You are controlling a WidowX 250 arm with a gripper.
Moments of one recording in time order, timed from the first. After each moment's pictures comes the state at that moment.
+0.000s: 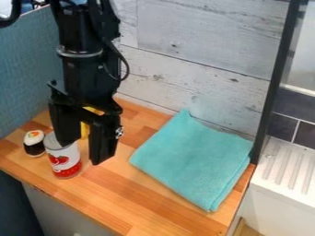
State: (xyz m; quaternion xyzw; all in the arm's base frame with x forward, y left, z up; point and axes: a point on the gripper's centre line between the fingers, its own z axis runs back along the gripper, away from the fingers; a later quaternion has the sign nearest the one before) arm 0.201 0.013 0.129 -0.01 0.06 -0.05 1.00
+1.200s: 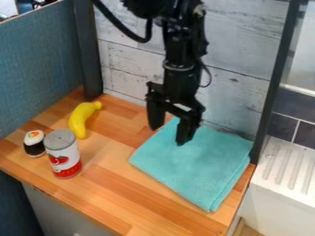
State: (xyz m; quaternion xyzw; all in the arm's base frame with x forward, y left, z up) arm 0.340 -0.024 0.072 0.01 0.02 -0.11 0.99
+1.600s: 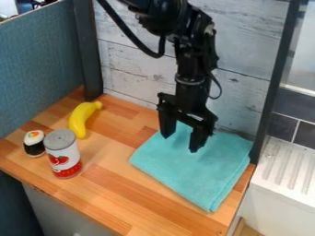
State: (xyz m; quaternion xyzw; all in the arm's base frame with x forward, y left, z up) arm 0.353 -0.034 0.046 0.01 0.00 -0.07 1.00
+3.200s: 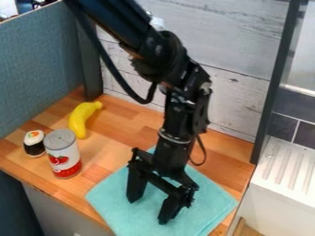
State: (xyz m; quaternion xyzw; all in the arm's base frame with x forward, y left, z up) arm 0.245 -0.043 0.018 0.03 0.17 -0.05 0.98
